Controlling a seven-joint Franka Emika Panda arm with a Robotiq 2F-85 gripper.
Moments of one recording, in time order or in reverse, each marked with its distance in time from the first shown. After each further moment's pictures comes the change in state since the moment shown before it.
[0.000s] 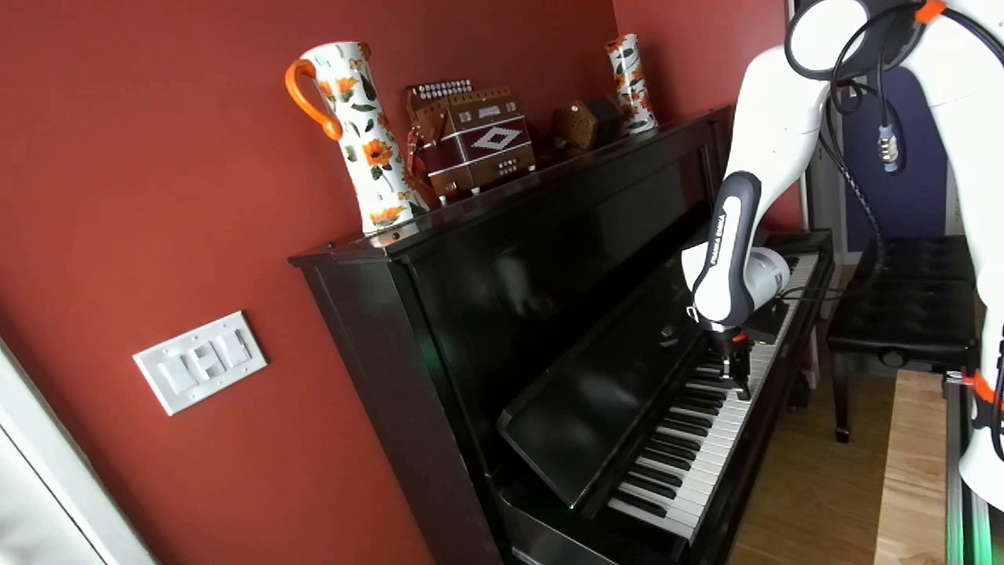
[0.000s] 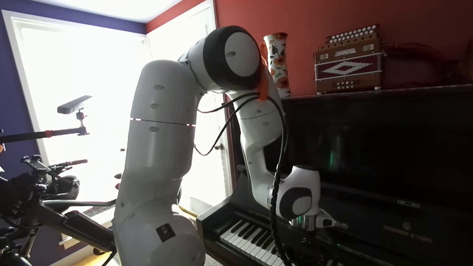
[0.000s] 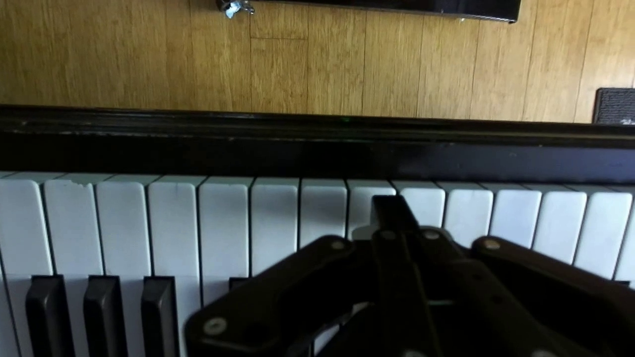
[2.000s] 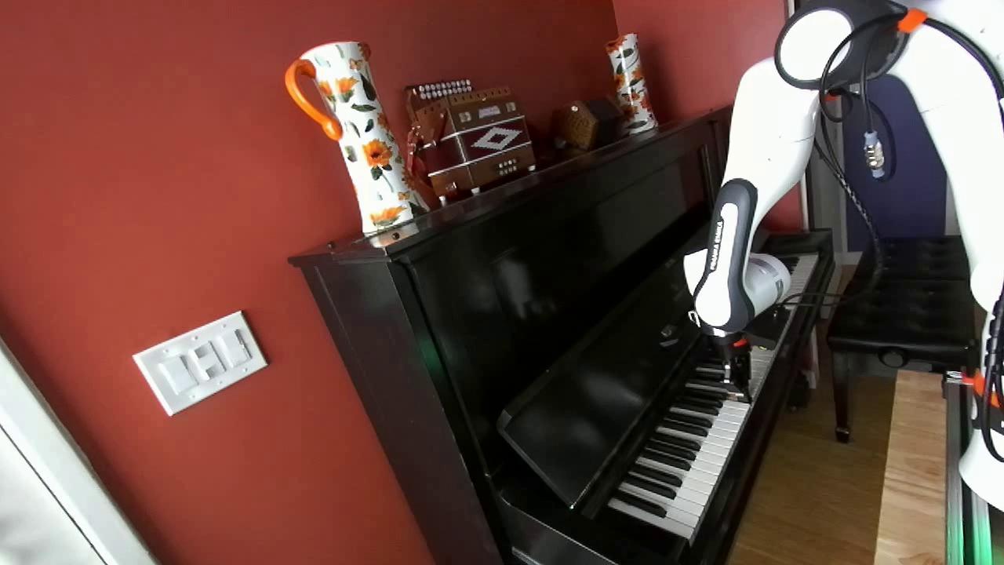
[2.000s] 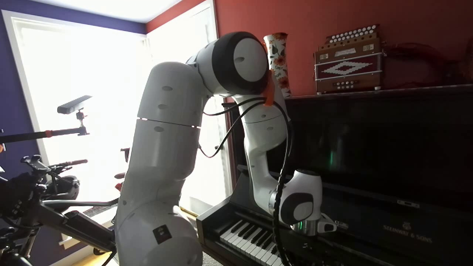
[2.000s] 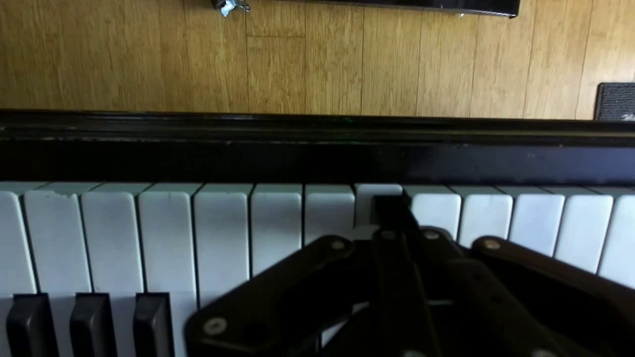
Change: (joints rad) arm -0.047 0.047 0.037 0.013 0.005 0.036 -0.005
